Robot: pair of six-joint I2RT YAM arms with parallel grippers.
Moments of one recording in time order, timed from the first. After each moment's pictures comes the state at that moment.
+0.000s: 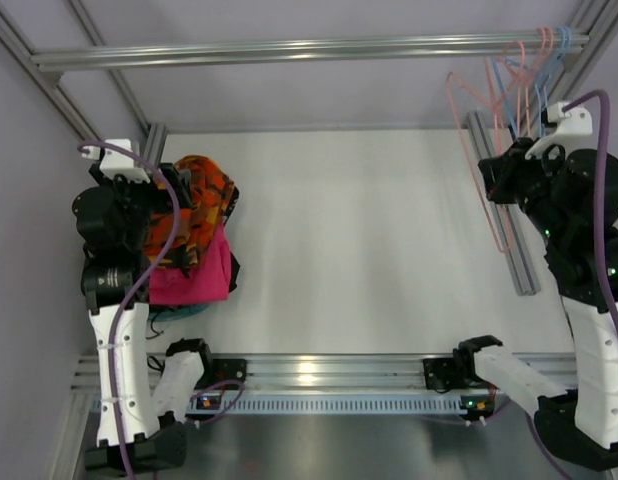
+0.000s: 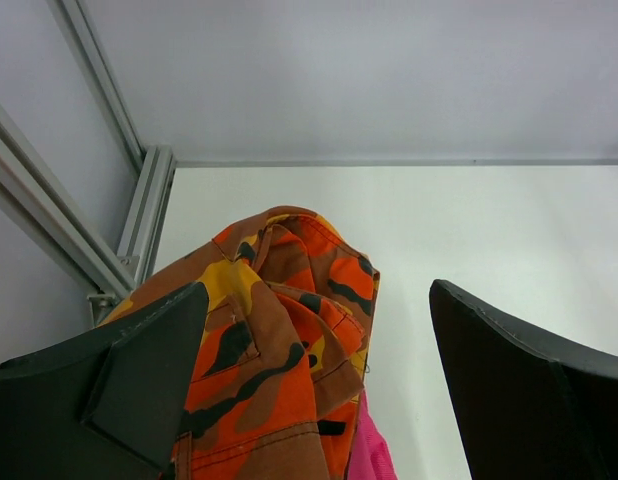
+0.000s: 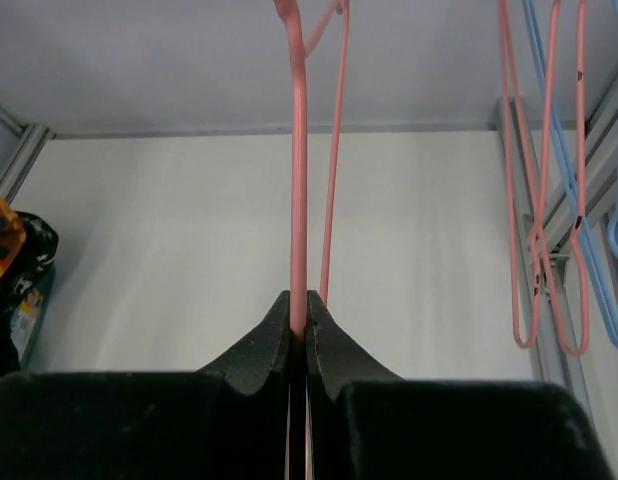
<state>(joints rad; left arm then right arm) 0.17 0.80 1.13 -0.37 0.22 -0.04 0.22 0.90 1.56 -0.84 0.03 0.19</state>
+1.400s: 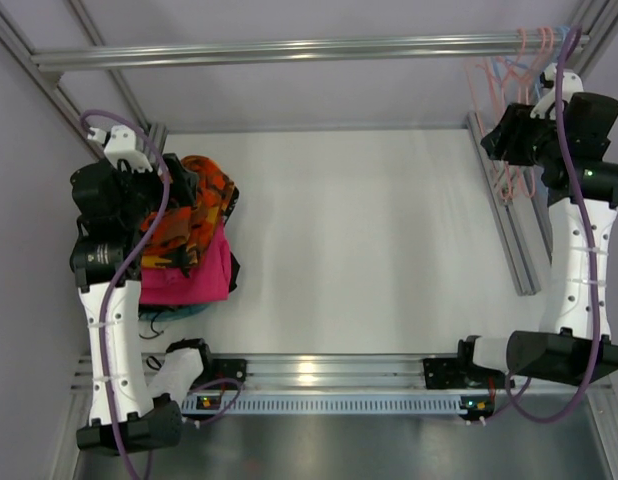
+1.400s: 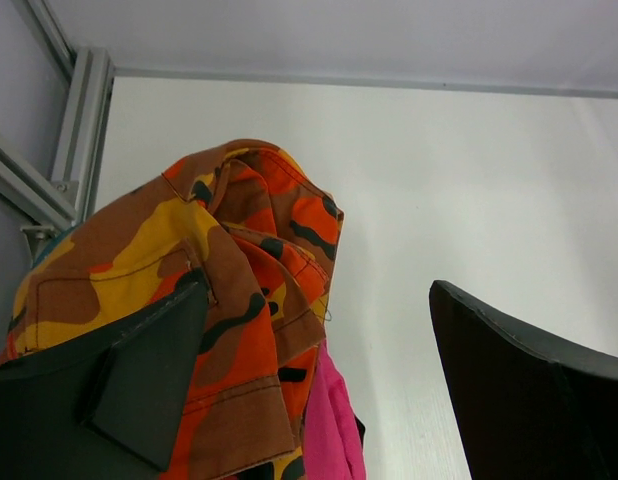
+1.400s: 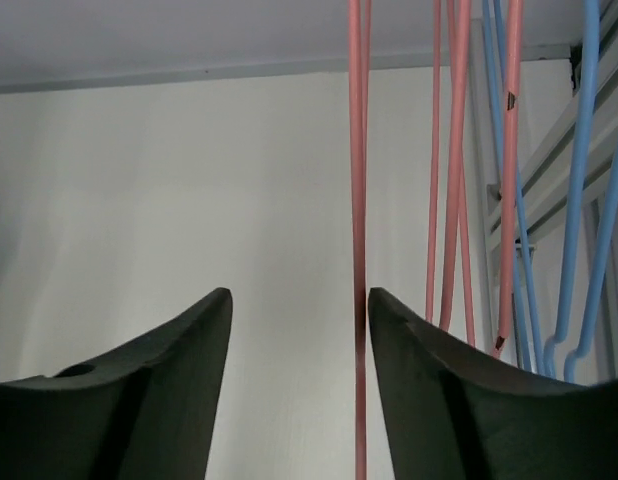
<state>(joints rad) 0.17 0.93 1.30 -0.61 0.28 -0.09 -0.19 1.30 1.65 -0.77 -0.33 0.05</state>
